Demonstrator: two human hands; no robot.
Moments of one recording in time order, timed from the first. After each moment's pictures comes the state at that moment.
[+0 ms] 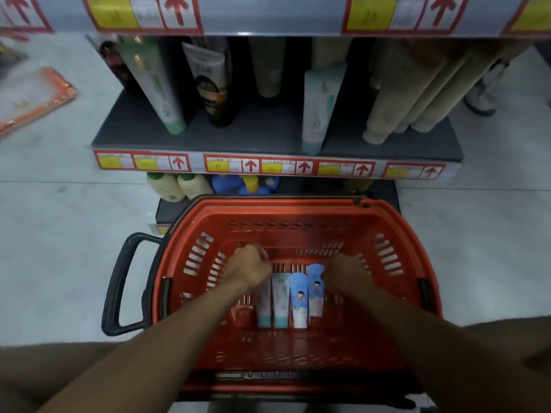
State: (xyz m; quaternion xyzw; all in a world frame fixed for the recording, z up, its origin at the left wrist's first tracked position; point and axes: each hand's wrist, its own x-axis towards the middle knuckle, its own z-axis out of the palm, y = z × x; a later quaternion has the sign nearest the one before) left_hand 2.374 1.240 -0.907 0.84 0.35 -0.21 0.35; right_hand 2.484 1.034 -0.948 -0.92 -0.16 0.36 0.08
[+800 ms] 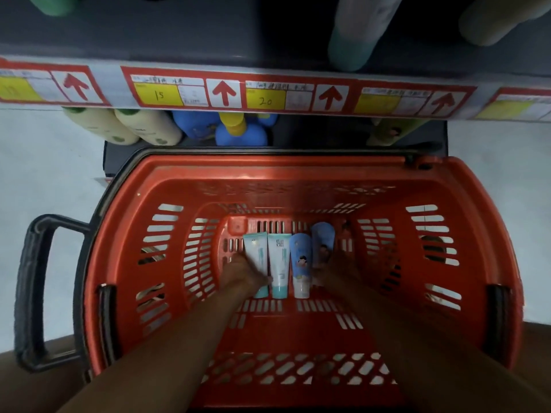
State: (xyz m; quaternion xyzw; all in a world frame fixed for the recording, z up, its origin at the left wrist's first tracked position) left_hand 2.326 1.222 -1.083 0.70 0.49 -0.36 0.37; right_hand 2.445 1.035 -1.066 -0.85 0.03 0.51 0.13
